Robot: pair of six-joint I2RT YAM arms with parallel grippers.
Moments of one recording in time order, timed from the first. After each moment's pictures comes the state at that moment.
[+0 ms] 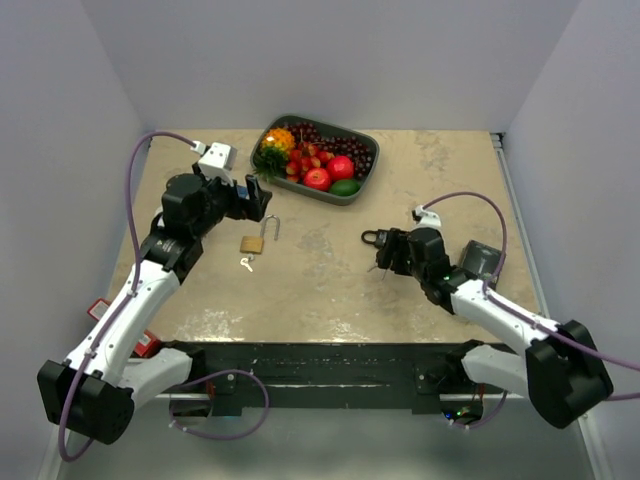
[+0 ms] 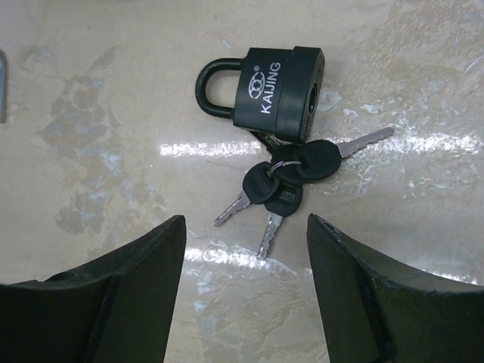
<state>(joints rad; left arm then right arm) -0.31 1.04 0.94 -0.13 0.13 -0.14 0.49 1.10 0.50 -0.01 0.17 0.58</state>
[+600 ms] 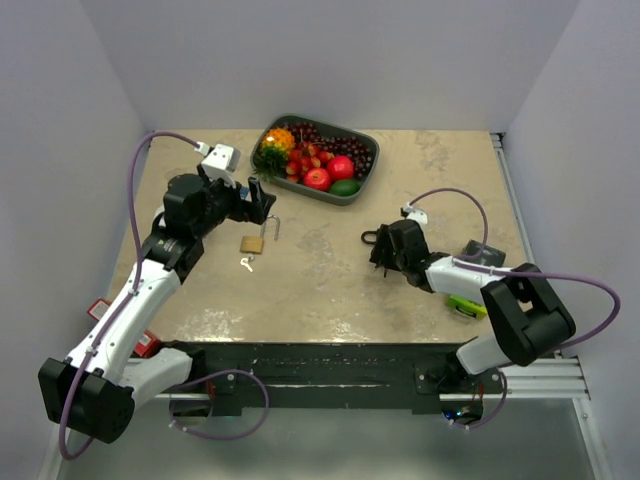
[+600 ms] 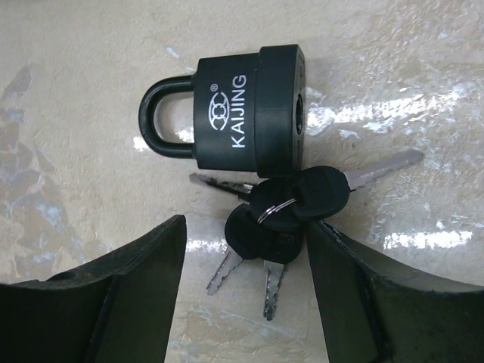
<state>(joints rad) -0.31 1.05 0.94 -0.13 0.19 -0.15 0.49 1.47 0.60 0.11 0.23 0.65</state>
